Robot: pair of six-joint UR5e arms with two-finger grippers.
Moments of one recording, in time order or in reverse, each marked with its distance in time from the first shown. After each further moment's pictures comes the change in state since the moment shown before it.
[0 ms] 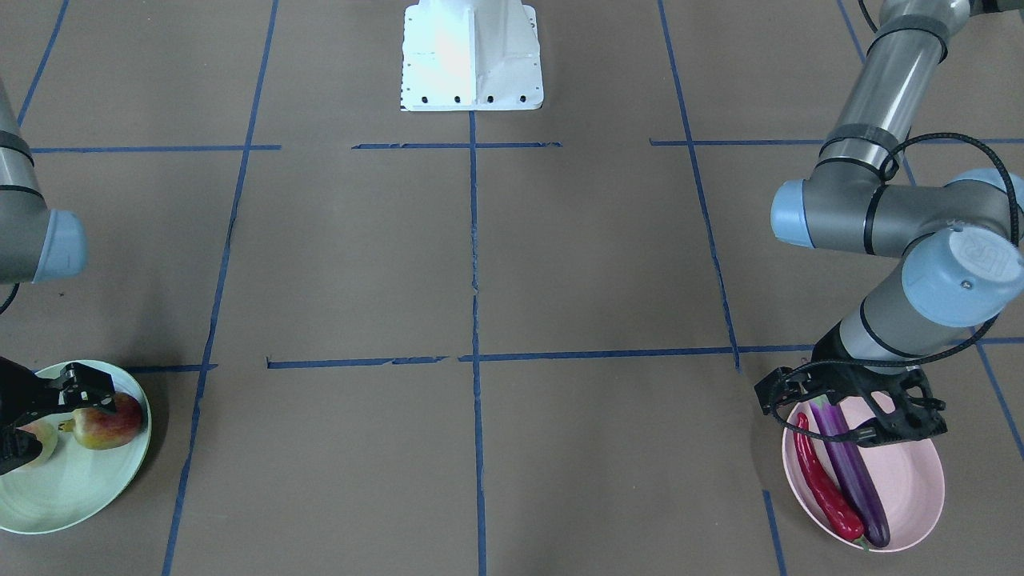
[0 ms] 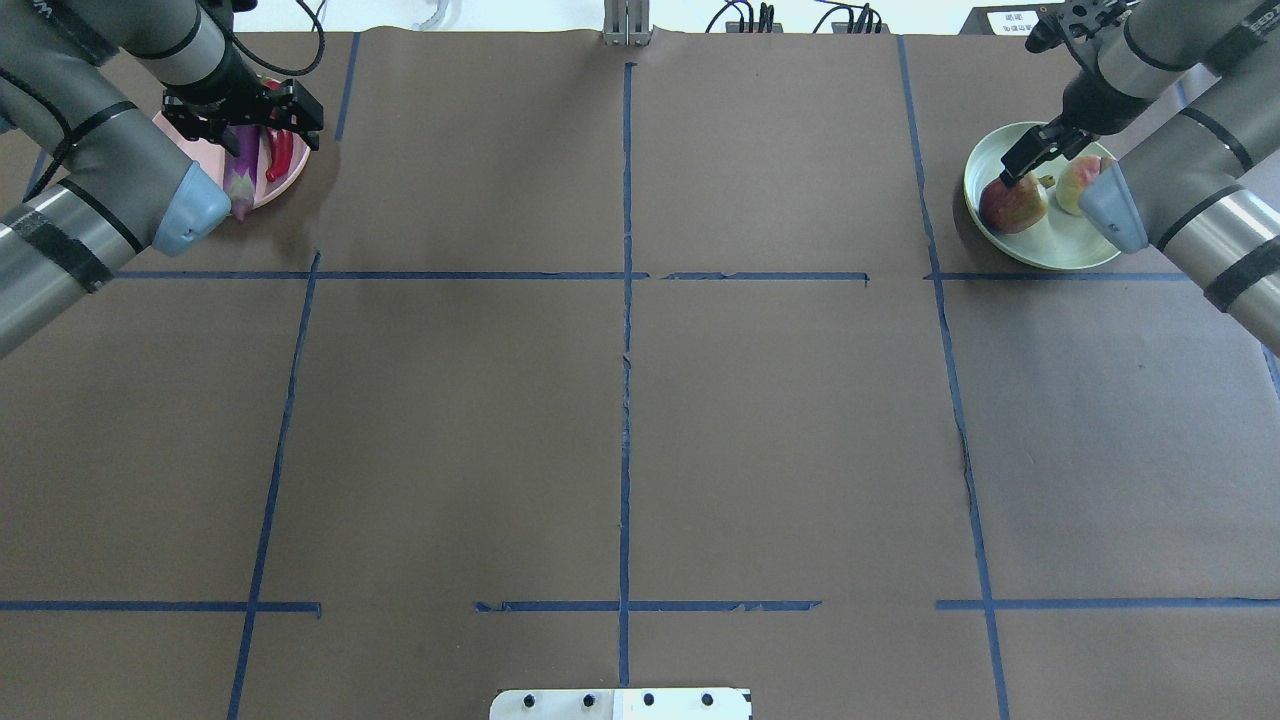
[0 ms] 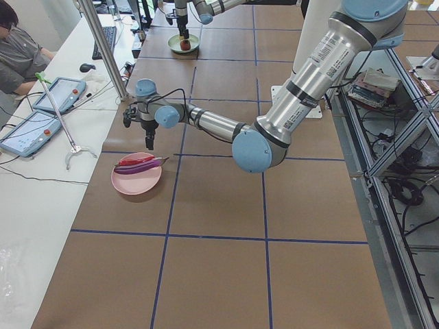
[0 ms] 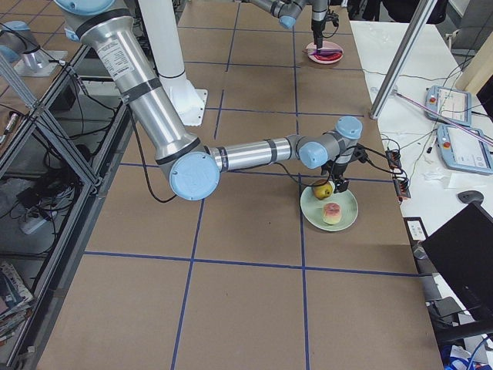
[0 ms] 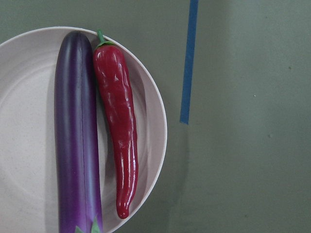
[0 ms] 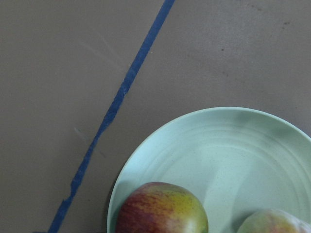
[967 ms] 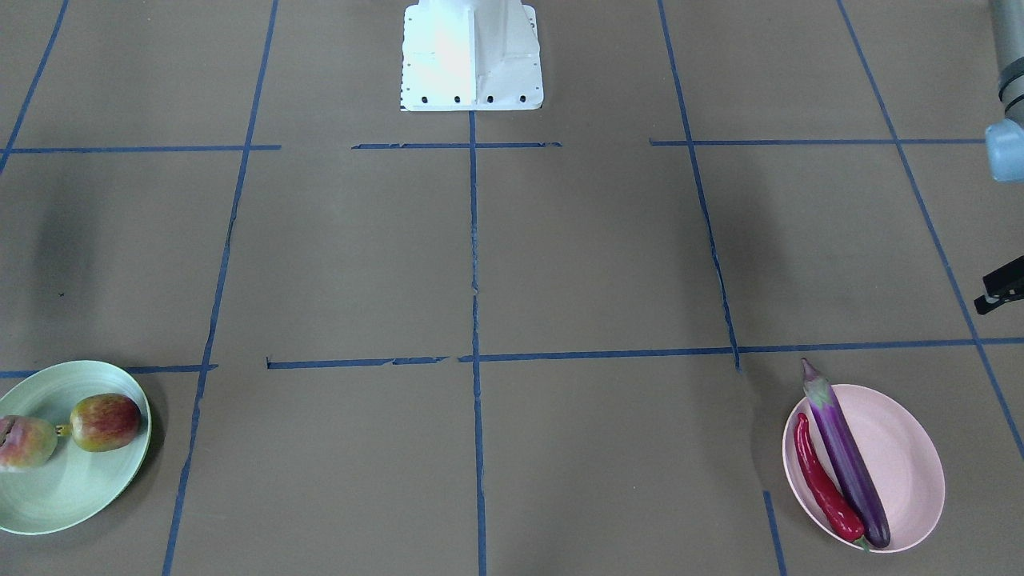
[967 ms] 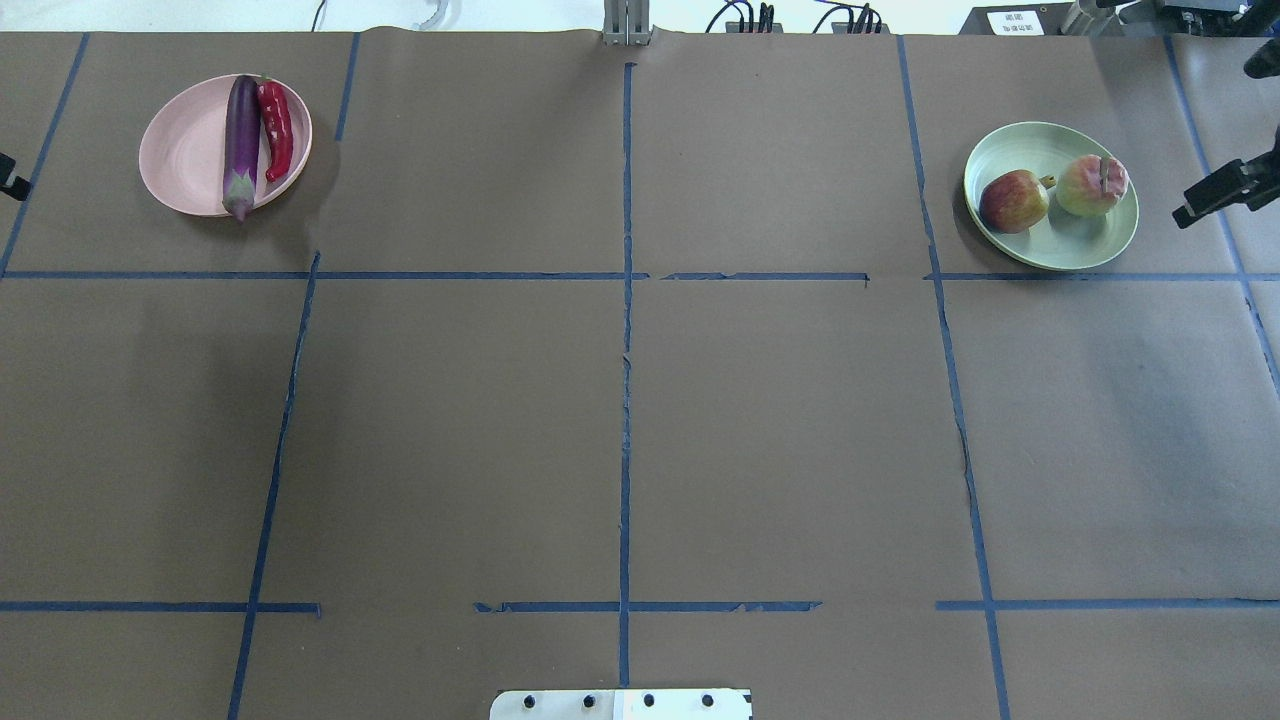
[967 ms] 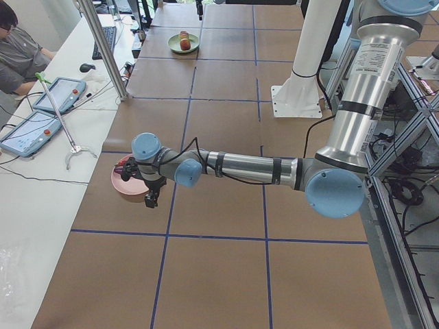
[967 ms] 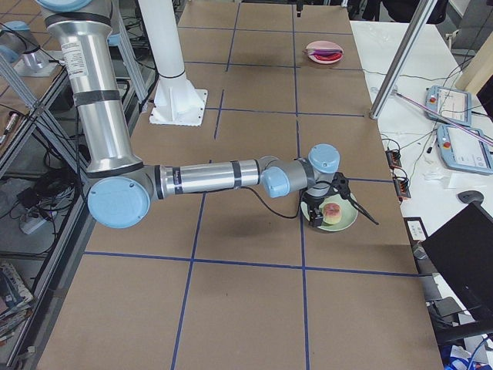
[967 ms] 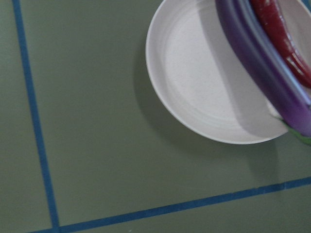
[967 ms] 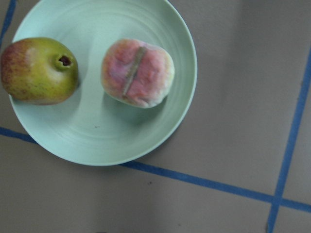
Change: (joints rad) left arm -0.343 0.407 -0.164 0.044 -0.179 0.672; right arm 0.179 -0.373 0.301 -0.090 0.069 -0.012
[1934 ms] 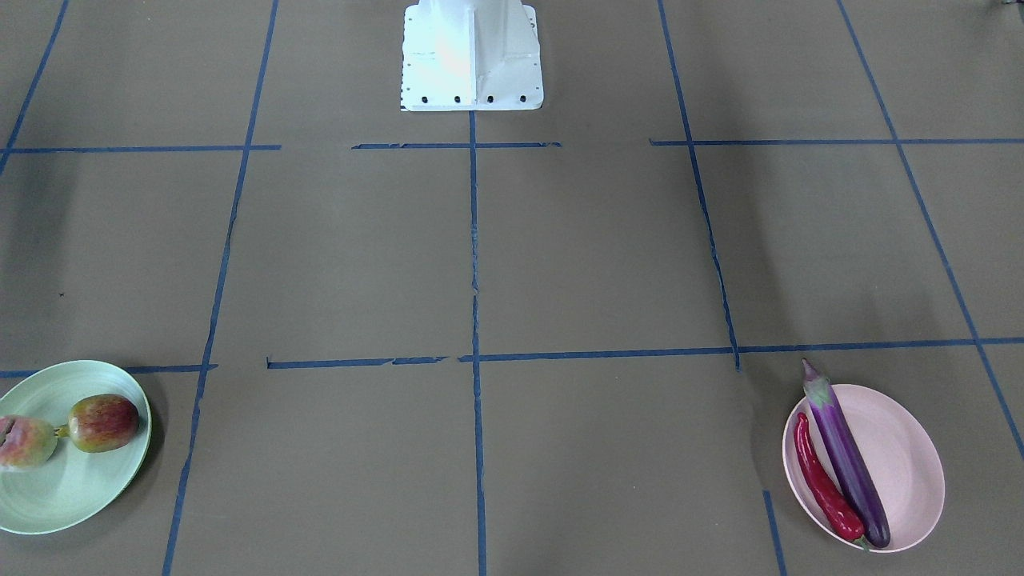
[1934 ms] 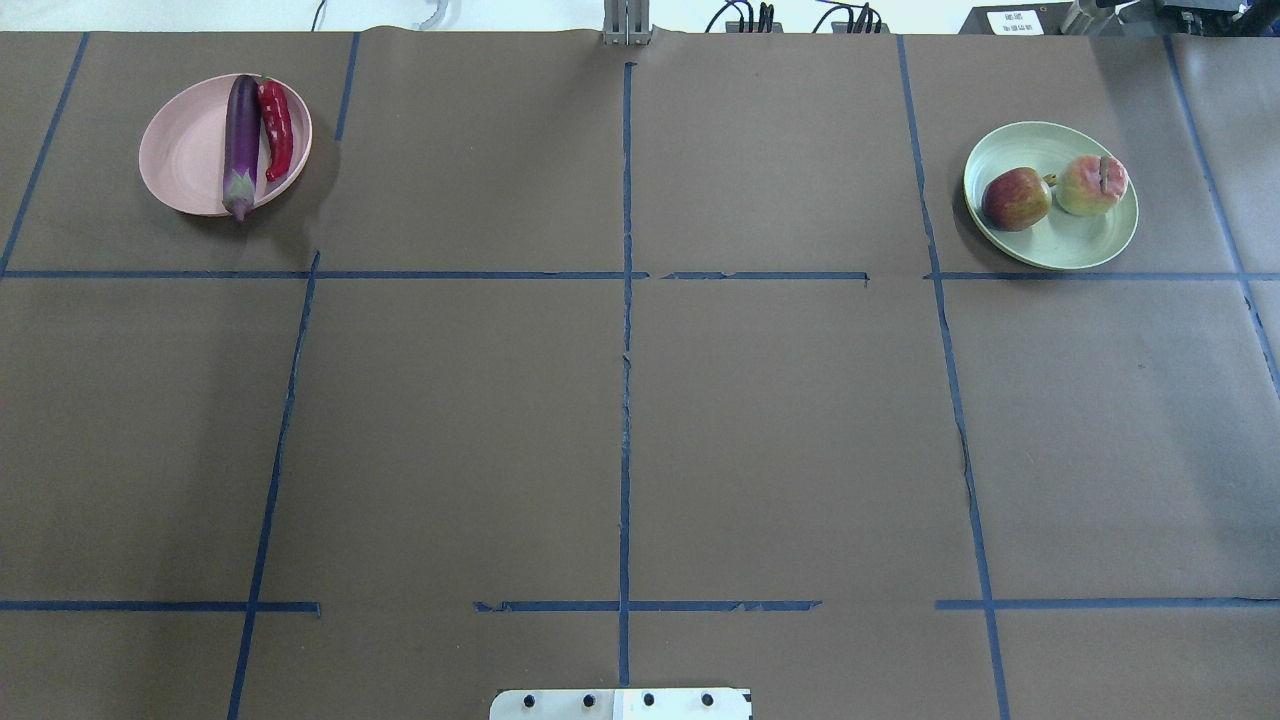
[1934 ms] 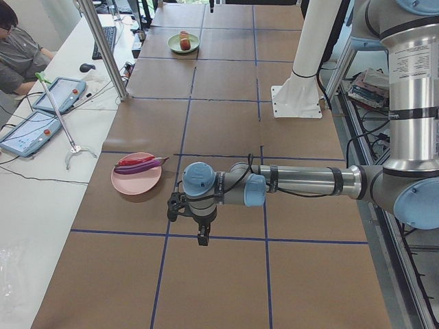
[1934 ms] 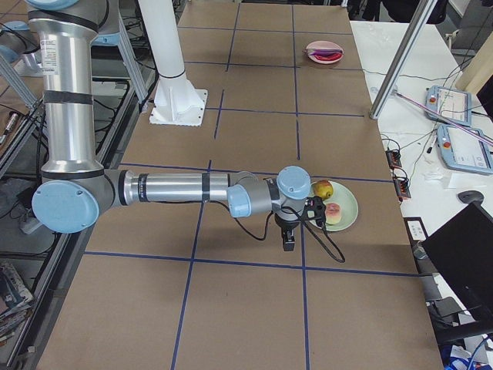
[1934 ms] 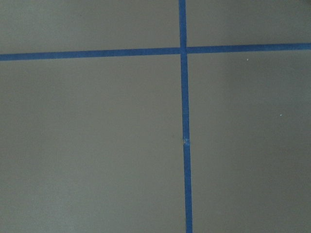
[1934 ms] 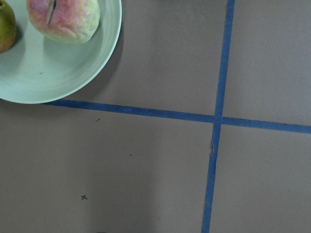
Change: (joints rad) left arm -0.134 0.373 -0.318 0.226 -0.001 0.153; right arm 0.080 -0.174 0.105 -0.014 0.012 0.001
